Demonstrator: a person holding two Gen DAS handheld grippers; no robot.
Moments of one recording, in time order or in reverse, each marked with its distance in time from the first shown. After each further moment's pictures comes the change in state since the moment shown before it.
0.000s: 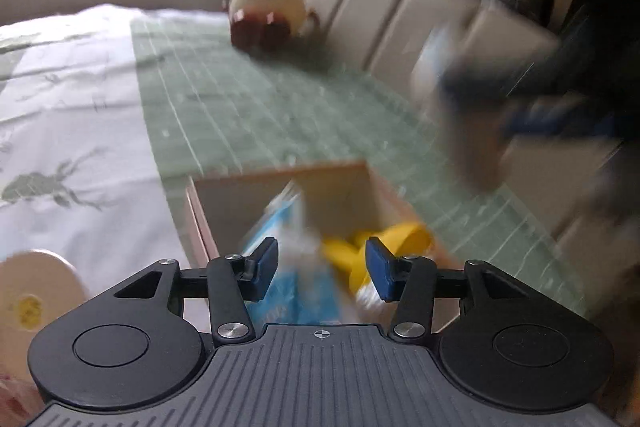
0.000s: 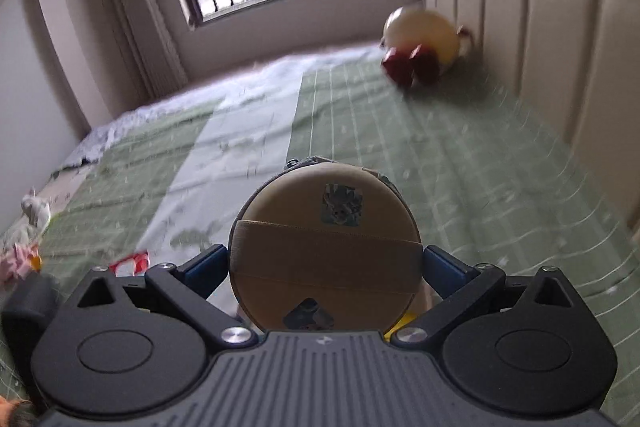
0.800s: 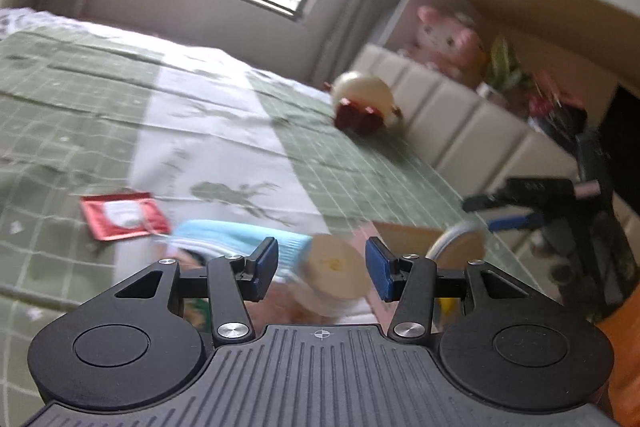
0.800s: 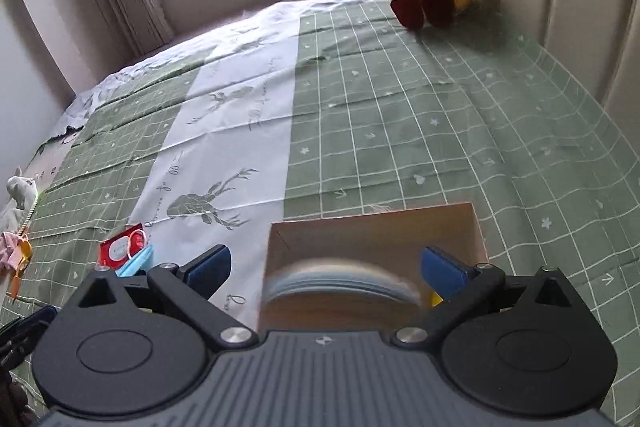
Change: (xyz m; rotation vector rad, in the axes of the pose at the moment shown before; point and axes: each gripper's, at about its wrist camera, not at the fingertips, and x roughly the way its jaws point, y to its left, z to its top) left arm -0.182 0.123 -0.043 -0.213 -0.228 0.120; right arm 0.037 0.042 0.007 0.077 0.123 -0.023
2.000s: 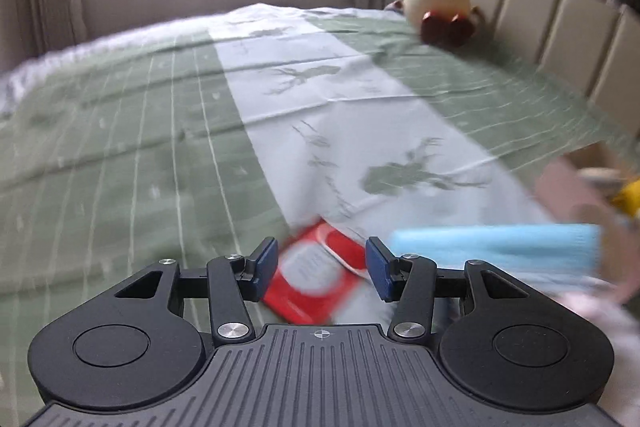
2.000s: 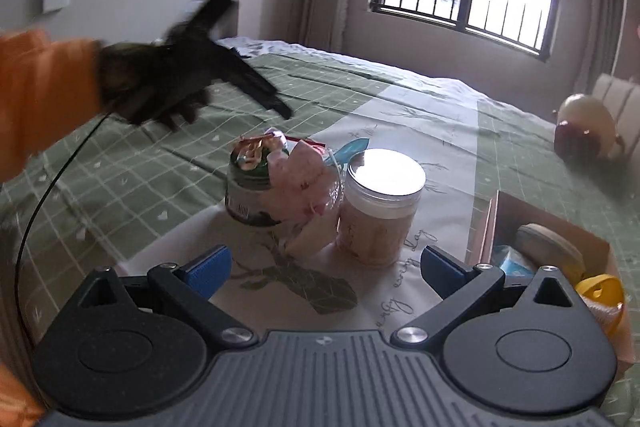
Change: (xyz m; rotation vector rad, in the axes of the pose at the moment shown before) left arm 0.101 0.128 0.075 0.351 0.264 0.239; right arm -0.045 0.150 -0.217 -0.658 -0.216 0.164
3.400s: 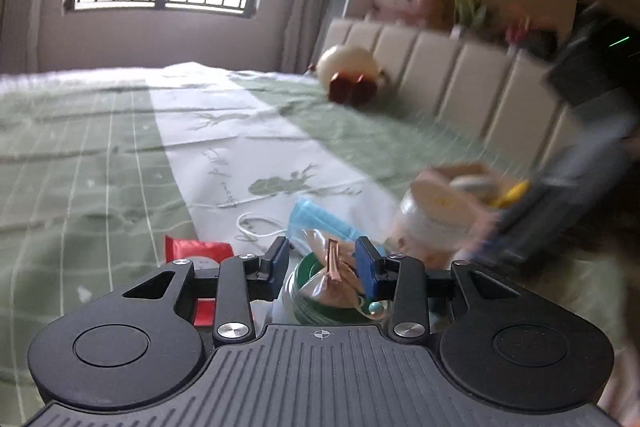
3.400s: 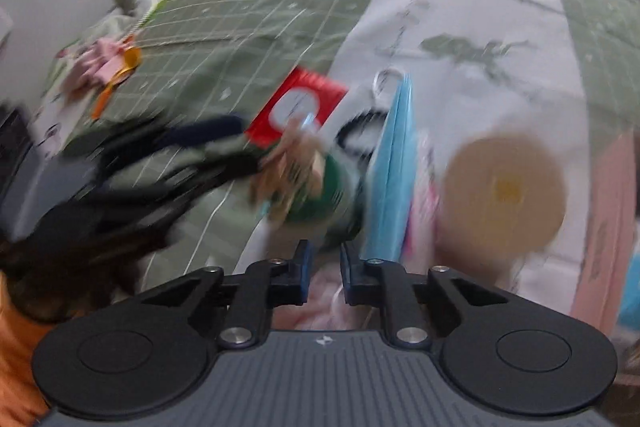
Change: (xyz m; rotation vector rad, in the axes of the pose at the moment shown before) left arm -0.087 -0.055 -0.082 0.013 -0.228 -0.212; right arm 0.131 -0.005 0.100 0.346 0.529 0.259
